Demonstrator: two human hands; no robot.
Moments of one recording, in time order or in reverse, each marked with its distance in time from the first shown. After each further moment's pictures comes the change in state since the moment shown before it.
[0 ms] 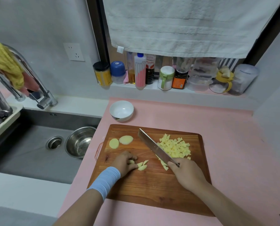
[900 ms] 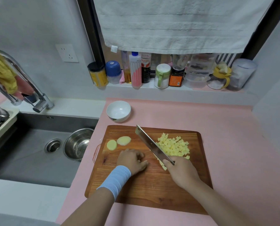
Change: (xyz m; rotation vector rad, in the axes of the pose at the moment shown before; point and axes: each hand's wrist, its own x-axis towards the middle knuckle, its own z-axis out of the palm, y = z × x) left_hand 0.020 0.037 0.014 0.327 0.096 -0.022; right_hand 0.007 -0.012 0.005 0.071 0.010 0.060
